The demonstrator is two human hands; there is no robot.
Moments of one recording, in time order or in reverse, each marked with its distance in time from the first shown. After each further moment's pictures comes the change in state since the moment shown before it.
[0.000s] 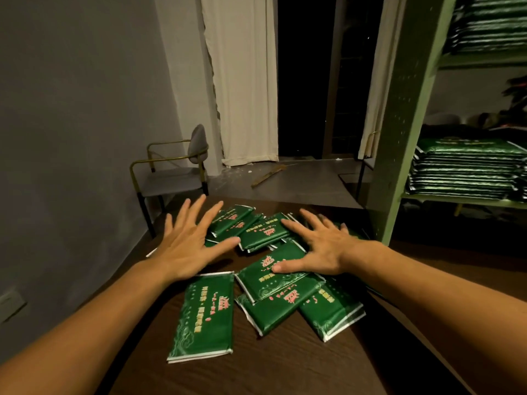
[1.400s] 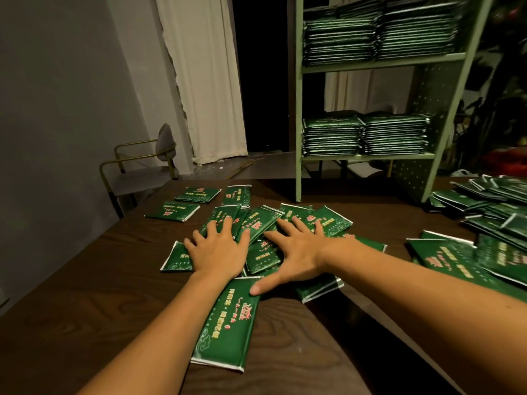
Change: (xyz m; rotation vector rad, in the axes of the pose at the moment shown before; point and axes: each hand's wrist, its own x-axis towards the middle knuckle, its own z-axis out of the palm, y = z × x) left_hand -0.128 0.186 0.038 0.086 -0.023 -0.262; right_hand -0.198 -0.002 0.036 -0.022 -0.100 0.047
